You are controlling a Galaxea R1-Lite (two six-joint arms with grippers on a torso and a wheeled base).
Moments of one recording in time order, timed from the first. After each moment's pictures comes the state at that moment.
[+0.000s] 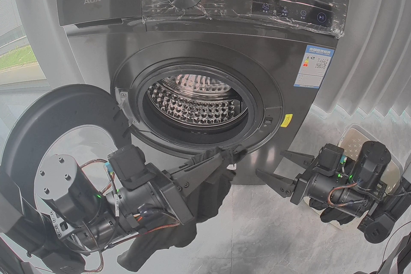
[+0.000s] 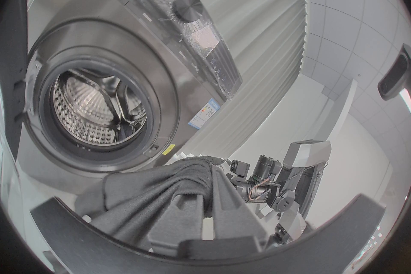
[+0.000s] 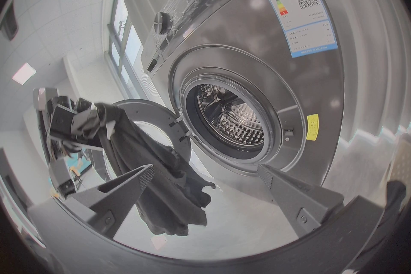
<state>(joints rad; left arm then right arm) -0.82 1.74 -0.34 -1.55 -0.14 -0.52 0.57 1.83 -0.27 -1.51 0.21 0.21</state>
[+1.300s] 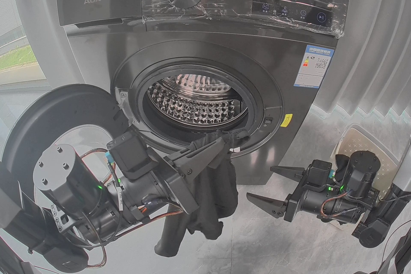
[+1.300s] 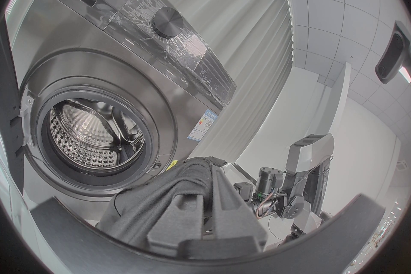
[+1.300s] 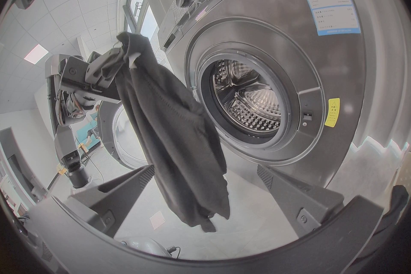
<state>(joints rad) -0.81 1.74 -0.41 -1.55 -0.12 -0.38 0.59 1.89 -0.24 -1.51 0.30 0.09</state>
